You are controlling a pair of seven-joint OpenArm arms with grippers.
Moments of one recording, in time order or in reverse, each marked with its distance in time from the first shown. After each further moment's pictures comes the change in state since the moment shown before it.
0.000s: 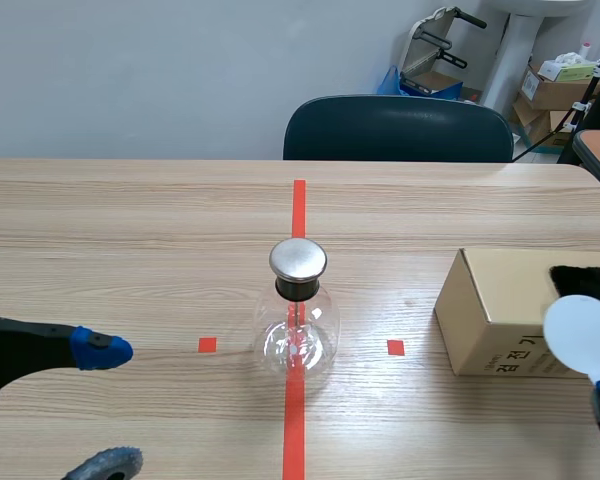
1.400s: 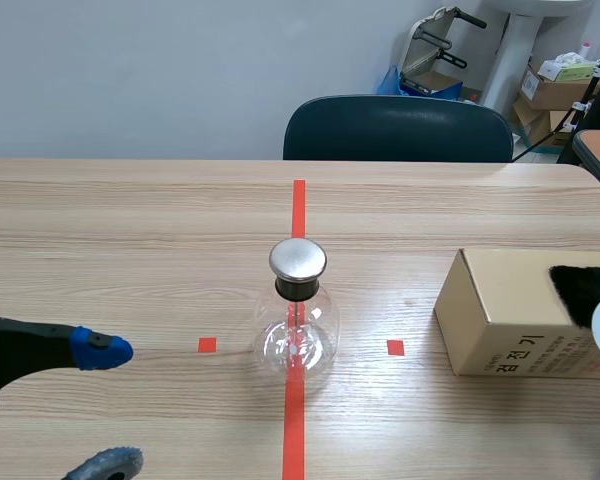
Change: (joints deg) left arm 0.0 0.0 0.0 0.0 0.0 0.0 0.0; right arm 0.0 0.1 0.1 0.0 0.0 0.0 -2.8
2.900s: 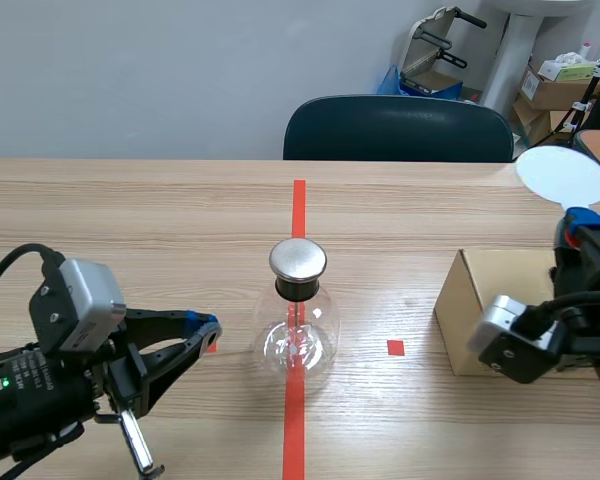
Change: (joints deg) left arm -16.8 28.7 0.0 -24.3 5.6 0.9 14.8; right arm -1.7 0.0 -20.8 29.8 -12.2 0.9 -33.0
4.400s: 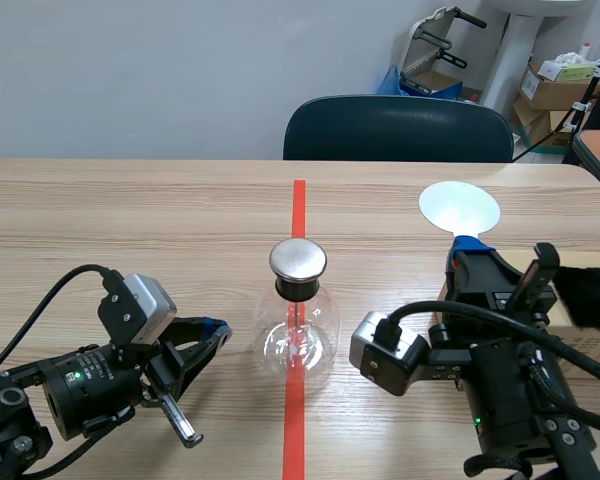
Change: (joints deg) left arm -8.0 13.6 0.0 -22.4 3.5 -2.0 -1.5; right arm 5.7 5.8 -26.8 -3.1 -10.0 4.9 -30.1
